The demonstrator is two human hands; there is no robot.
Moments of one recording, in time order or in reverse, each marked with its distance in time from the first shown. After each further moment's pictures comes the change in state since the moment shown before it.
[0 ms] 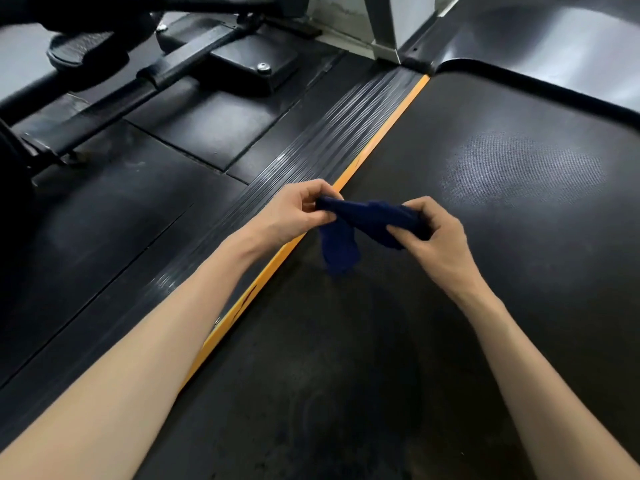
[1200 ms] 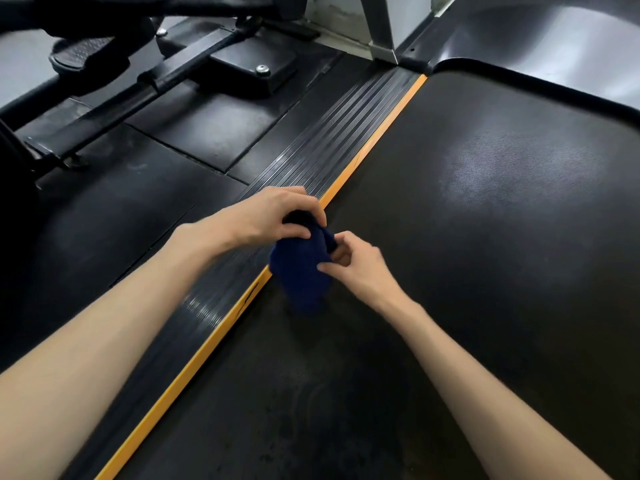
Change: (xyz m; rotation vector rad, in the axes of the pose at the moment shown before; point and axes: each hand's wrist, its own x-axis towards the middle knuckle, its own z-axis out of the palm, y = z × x) left_hand -0.021 0.021 -0.031 0.810 -0.215 0.186; right_hand -0.012 -0.003 0.086 -0.080 -0.240 0.264
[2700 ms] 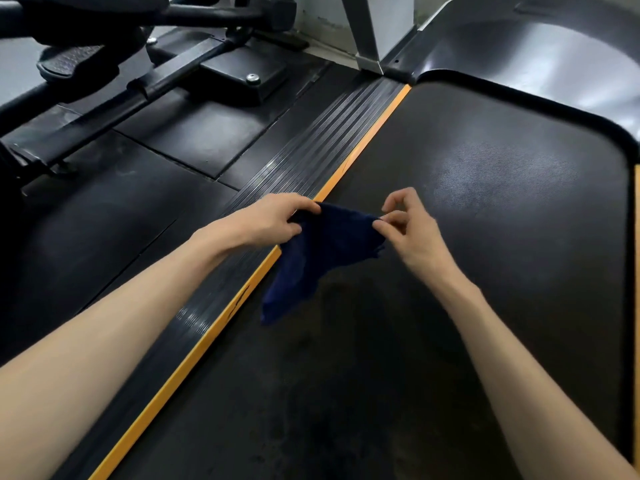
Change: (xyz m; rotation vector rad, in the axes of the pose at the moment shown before) left_hand 0.015 0.006 0.011 -0.078 -0.046 -0.248; right_hand -0.011 -0.003 -0.085 -0.002 0.227 -0.165
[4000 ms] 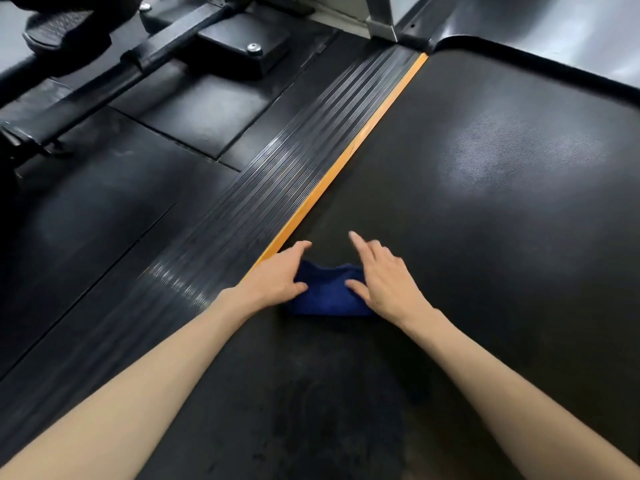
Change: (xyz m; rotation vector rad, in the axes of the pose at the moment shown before) left_hand -0.012 -0.039 0.110 -0.072 -0.086 -0.213; right_hand -0.027 0.065 0.069 -0.666 -0.320 -0.125
